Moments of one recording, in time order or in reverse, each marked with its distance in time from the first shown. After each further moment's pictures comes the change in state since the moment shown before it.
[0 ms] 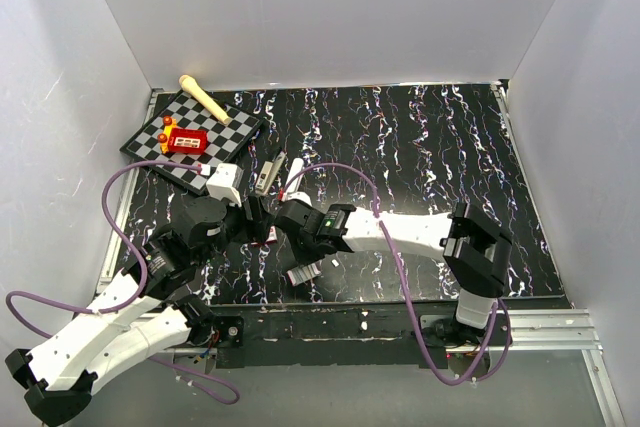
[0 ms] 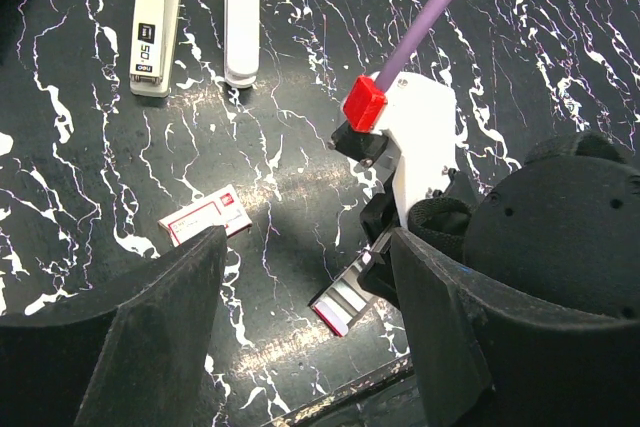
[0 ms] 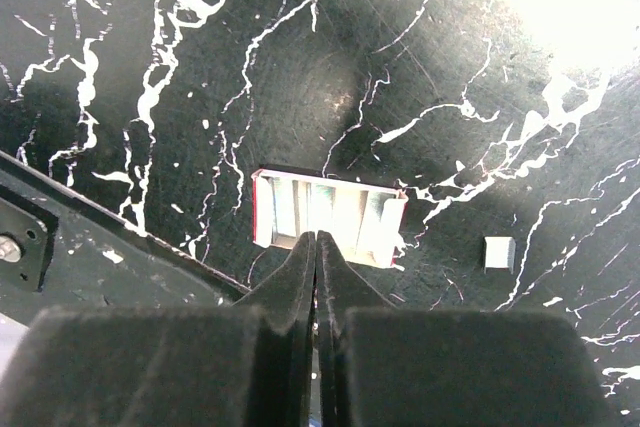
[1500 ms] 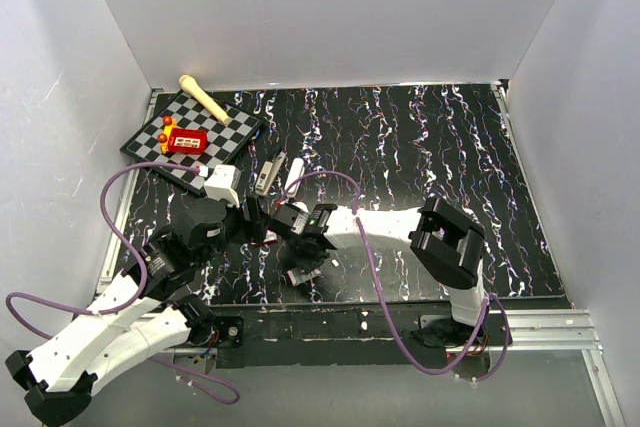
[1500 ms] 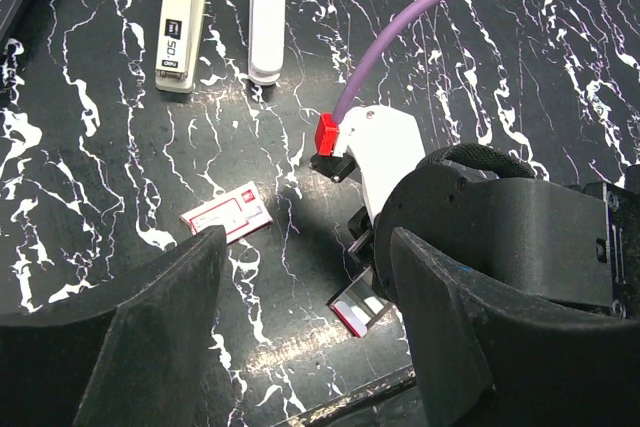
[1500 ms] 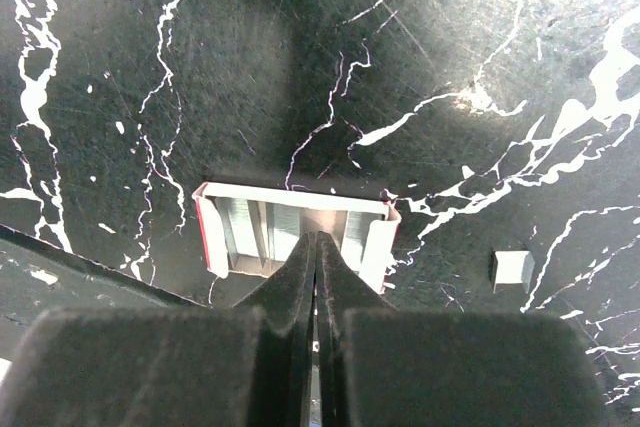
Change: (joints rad) left arm 0.002 -0.009 -0.011 -0.014 -0.023 0.007; right arm -0.014 0.156 0.071 -0.111 -0.061 0.009
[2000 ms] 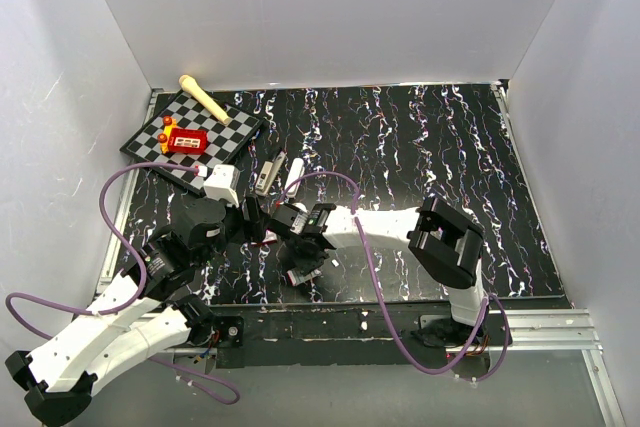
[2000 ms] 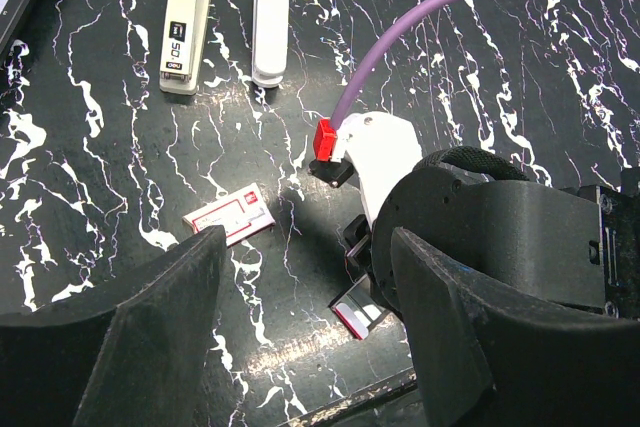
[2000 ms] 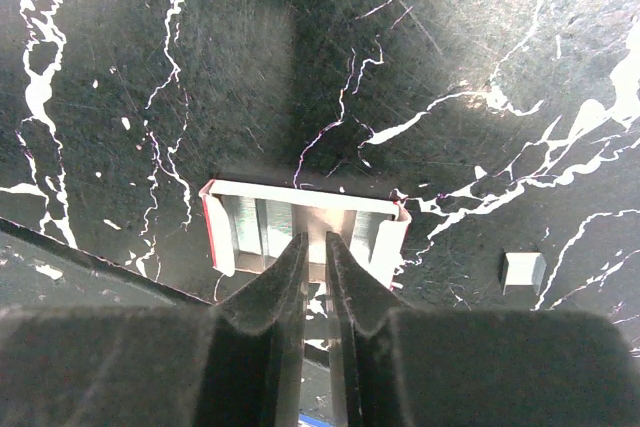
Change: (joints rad) left arm 0.001 -0.002 0.000 0.000 -0.009 0.000; right arm -0.001 0.015 0.015 -0.005 -0.021 -0.001
